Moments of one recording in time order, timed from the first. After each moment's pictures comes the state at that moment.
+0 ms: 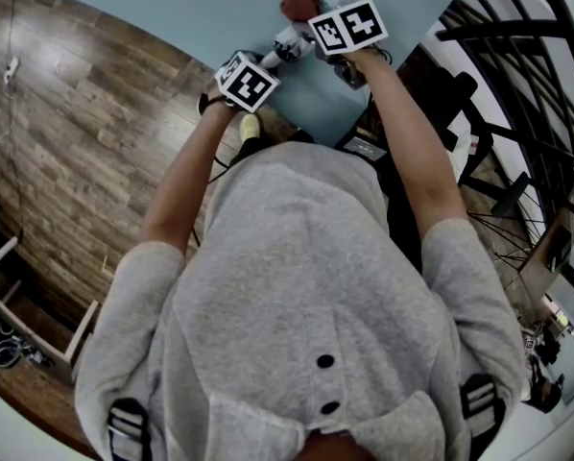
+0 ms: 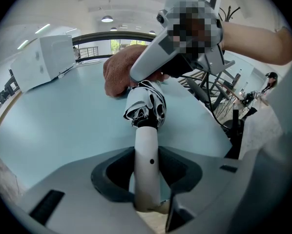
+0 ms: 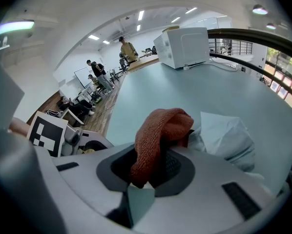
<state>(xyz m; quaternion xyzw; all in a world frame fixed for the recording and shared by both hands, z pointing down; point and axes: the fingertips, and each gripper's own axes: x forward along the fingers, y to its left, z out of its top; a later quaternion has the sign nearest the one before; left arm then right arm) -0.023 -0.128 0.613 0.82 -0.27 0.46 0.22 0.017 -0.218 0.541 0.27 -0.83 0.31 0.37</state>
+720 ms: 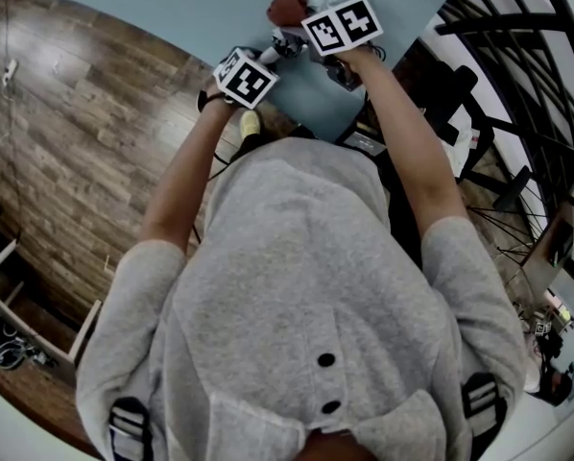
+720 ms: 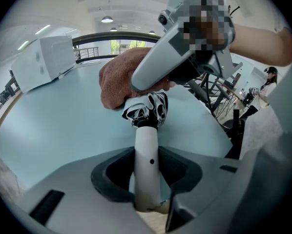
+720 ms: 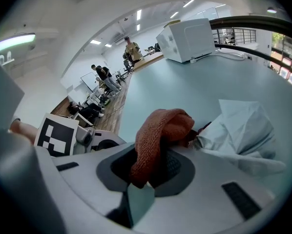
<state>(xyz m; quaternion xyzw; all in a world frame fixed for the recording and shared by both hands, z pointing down) -0.021 -0.129 0.614 0.82 -0.27 0.46 0.22 -0.001 -0.196 0.544 0.23 -0.84 0.35 0.35</state>
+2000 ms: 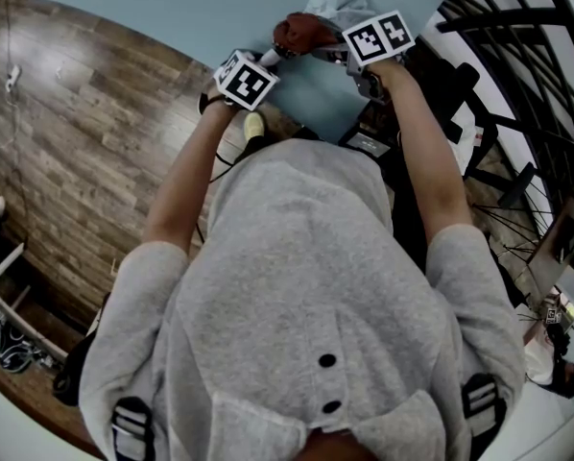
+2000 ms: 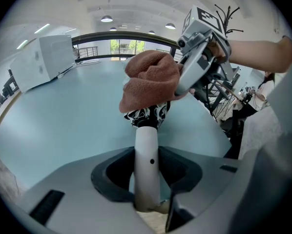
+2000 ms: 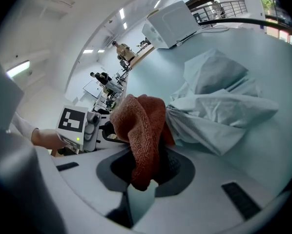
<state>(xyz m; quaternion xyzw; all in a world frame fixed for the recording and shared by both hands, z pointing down) -0.024 -0.129 0.615 0.81 -0.27 0.46 0.23 0.059 -0.160 0.562 0.18 -0.80 0.46 0.33</state>
